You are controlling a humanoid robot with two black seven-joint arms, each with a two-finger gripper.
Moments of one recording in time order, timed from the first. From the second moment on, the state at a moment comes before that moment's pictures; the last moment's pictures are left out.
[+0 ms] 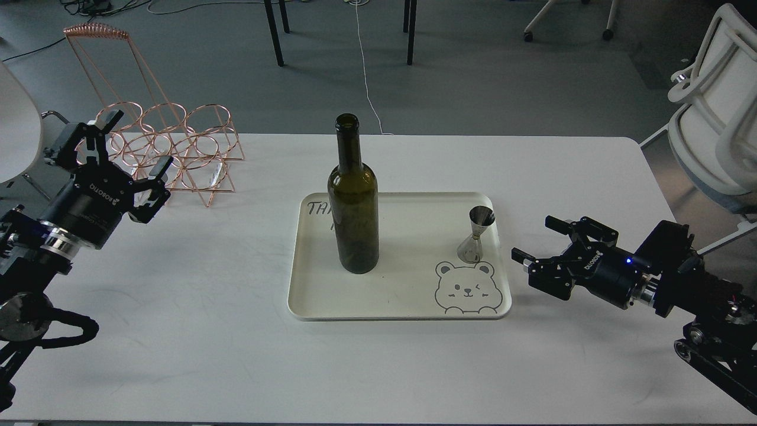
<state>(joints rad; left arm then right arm) -0.23 0.62 -1.10 -1.15 0.32 -0.49 -0.40 0.39 -0.65 0.65 1.12 -2.15 -0.32 0.49</state>
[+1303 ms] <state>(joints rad) -0.23 0.62 -1.11 -1.15 0.32 -0.49 -0.40 0.54 -0.44 0.62 0.93 -2.18 -0.49 0.49</state>
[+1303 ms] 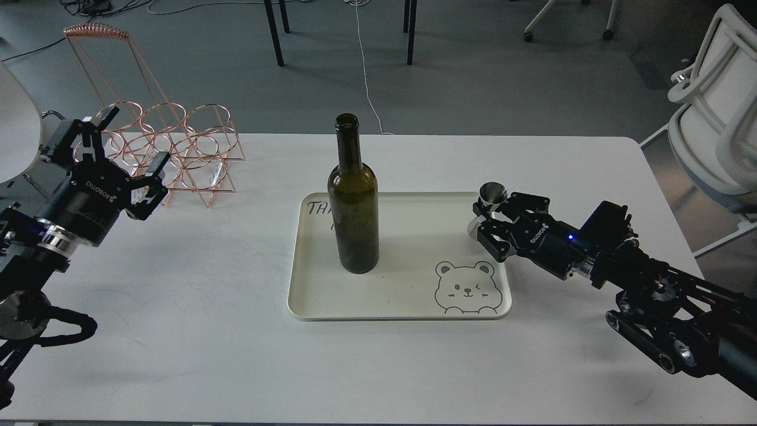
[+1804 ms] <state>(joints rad) -0.23 0.62 -1.11 -1.17 0.32 -0.49 -0.40 0.43 -0.58 0.70 0.76 -1.99 -0.49 0.49</state>
